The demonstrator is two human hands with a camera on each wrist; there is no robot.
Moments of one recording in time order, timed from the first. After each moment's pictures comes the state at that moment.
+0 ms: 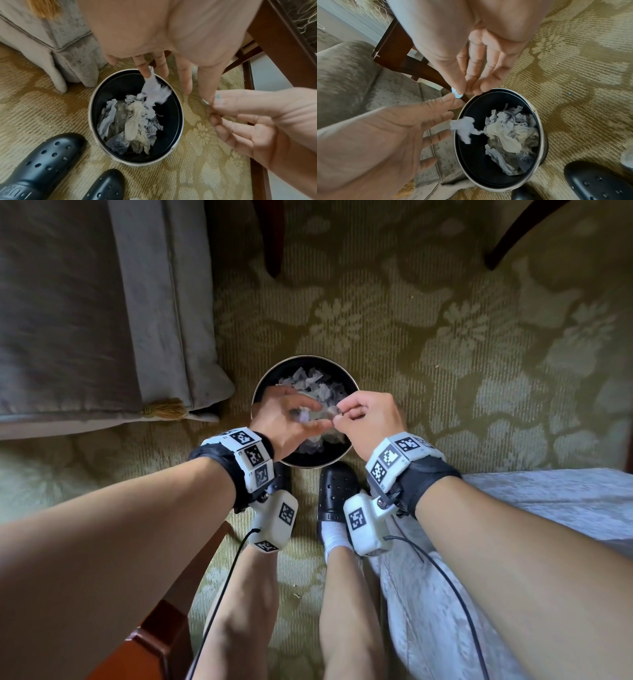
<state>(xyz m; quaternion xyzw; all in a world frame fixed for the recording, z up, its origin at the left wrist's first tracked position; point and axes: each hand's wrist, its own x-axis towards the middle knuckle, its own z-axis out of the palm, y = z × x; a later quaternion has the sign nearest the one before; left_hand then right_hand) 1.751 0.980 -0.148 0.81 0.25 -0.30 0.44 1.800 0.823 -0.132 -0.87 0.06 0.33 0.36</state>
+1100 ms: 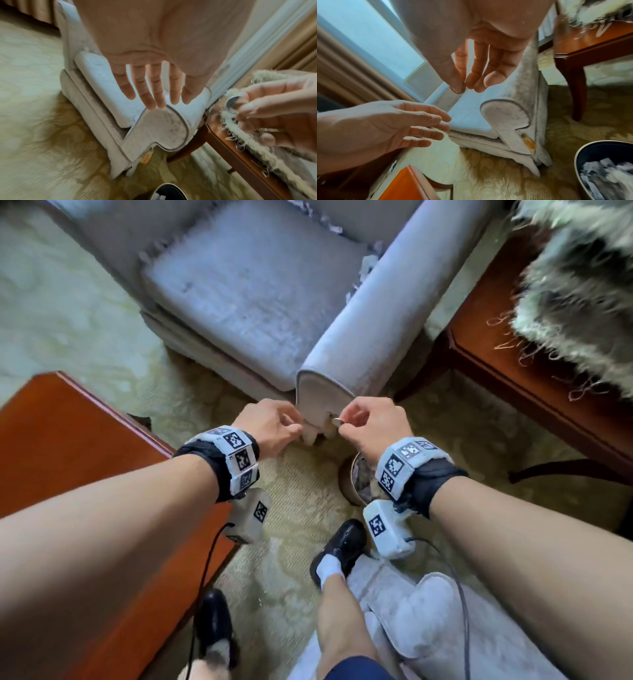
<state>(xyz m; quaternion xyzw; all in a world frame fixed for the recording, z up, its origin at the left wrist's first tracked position) 1.515 1.122 0.163 0.80 0.45 -0.11 0.38 1.669 1.004 0.177 -0.85 -0.36 0.30 0.22</state>
